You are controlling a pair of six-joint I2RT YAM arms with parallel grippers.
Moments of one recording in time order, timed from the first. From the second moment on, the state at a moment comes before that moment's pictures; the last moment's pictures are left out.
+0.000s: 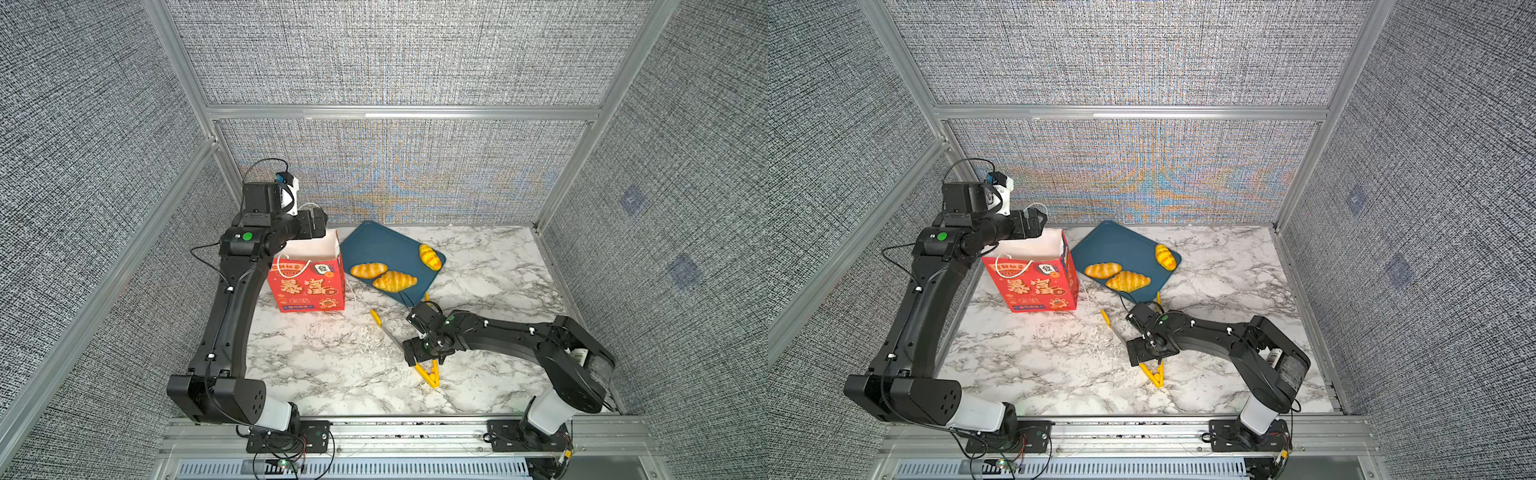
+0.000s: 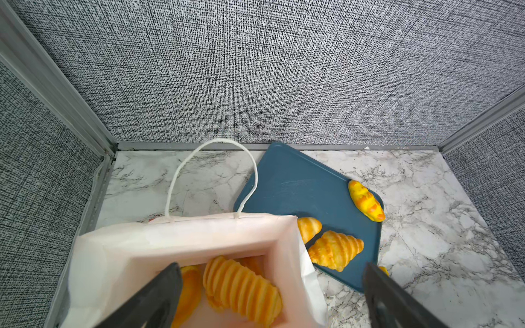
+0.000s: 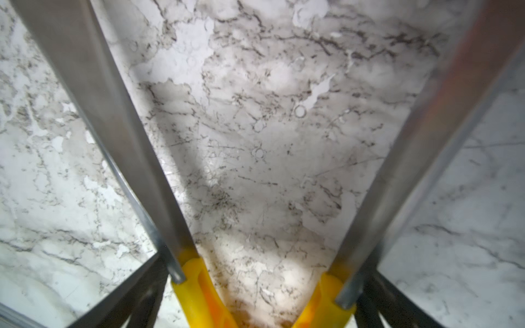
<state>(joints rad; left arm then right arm) -0.11 1.48 1.74 -0.82 0.18 -0.12 0.89 1.67 0.96 -0.58 -0.02 0.56</state>
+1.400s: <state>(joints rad) -0.11 1.50 1.73 -0.84 0.16 -0.11 0.89 1.60 0.94 -0.61 -0.02 0.55</state>
